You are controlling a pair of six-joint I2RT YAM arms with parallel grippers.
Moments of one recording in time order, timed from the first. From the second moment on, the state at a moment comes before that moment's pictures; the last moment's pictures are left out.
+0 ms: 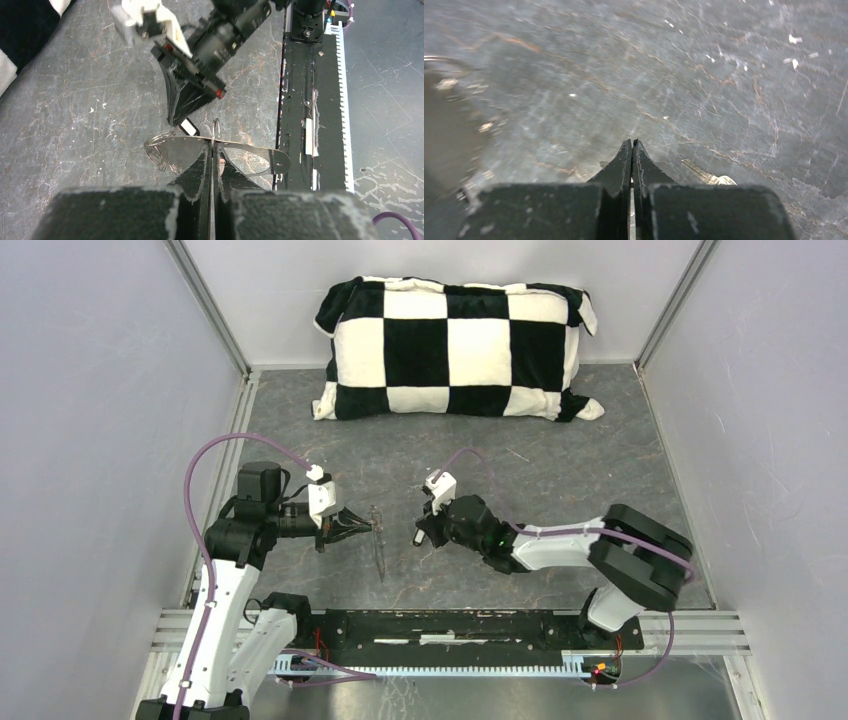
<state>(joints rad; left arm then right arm) -0.12 0.72 0.83 -0.87 1.15 0.75 1.04 1.63 0.64 0.56 0.16 0.27</state>
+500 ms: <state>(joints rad) -0.12 0.70 0.83 -0.87 1.07 0.72 1.02 1.19 0.61 0.50 -0.42 0.14</state>
